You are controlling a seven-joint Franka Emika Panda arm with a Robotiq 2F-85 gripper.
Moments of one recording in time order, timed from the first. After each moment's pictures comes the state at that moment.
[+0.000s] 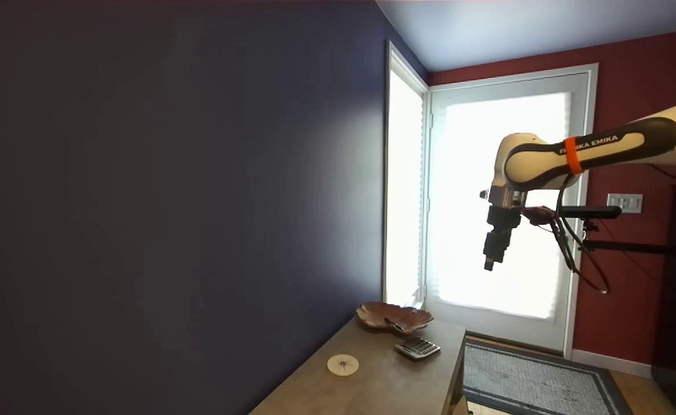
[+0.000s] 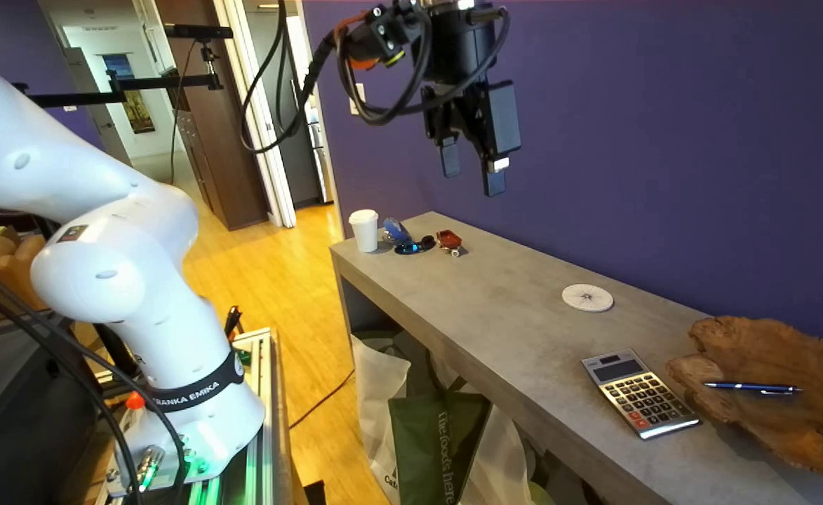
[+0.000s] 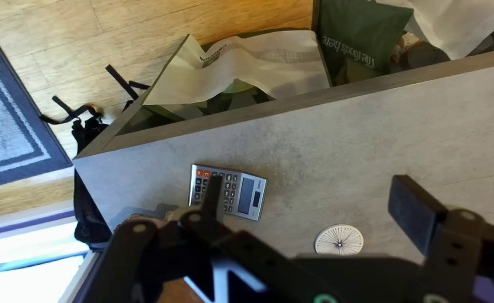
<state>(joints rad) -0.11 -0.56 -0.24 -2.37 -0.11 1.94 -0.30</state>
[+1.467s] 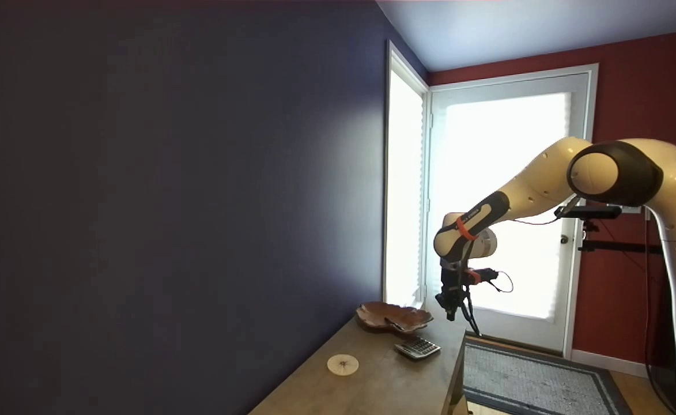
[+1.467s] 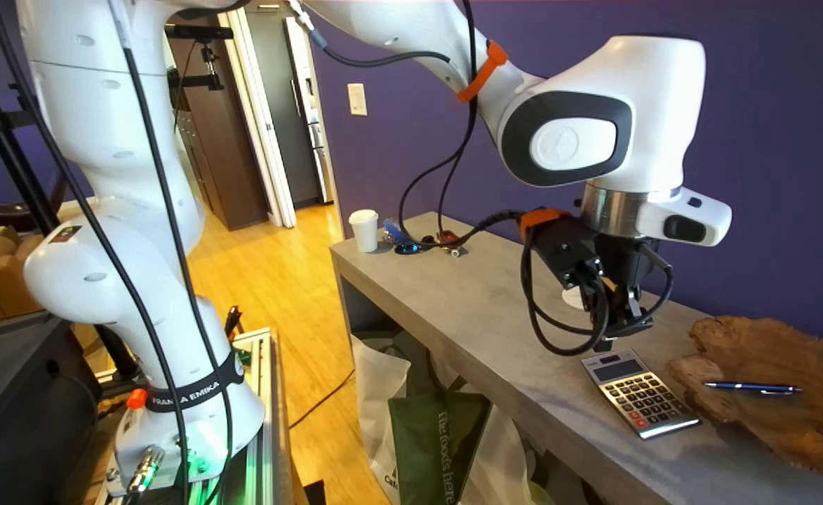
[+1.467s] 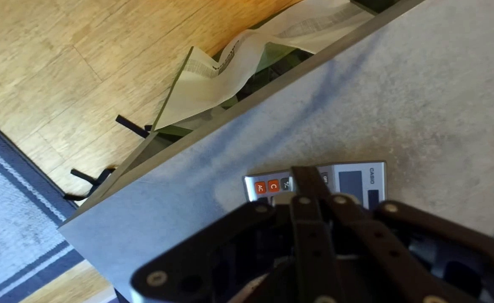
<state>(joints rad) -0.19 0.22 -0.23 -2.09 0.06 2.33 -0.15</state>
